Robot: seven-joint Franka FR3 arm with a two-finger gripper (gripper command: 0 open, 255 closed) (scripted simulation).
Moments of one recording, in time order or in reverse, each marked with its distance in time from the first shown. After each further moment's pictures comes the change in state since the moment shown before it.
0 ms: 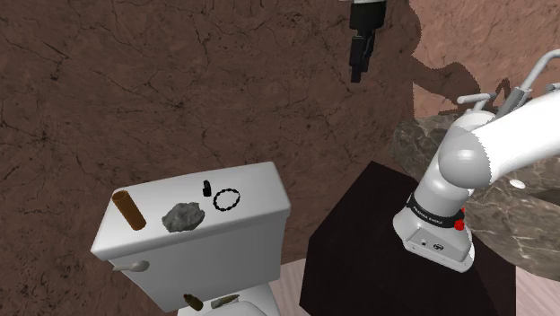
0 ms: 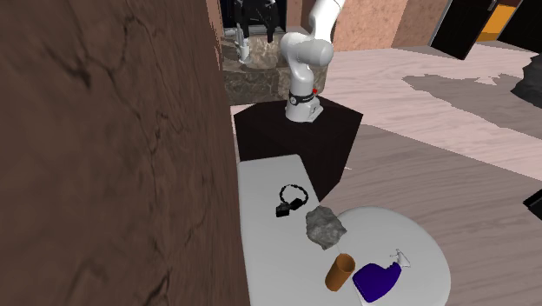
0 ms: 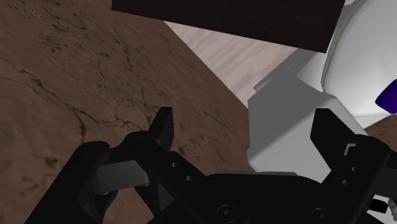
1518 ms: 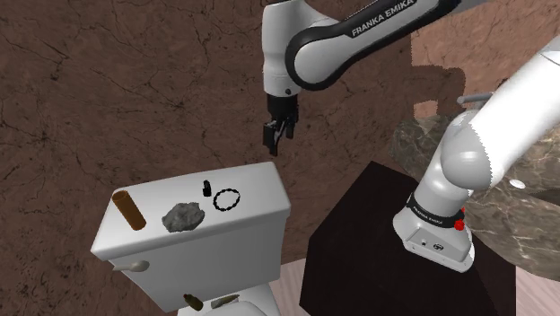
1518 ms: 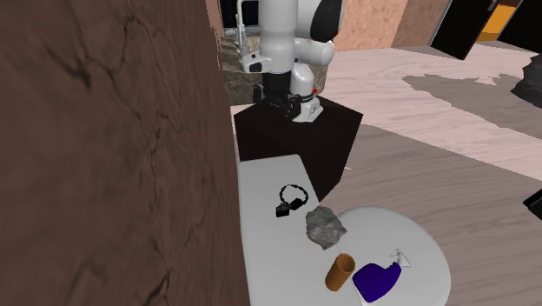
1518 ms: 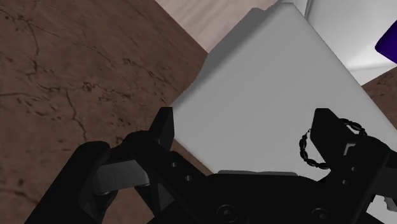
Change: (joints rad) arm 0.073 0.447 0.337 -0.096 0.106 0.657 0.362
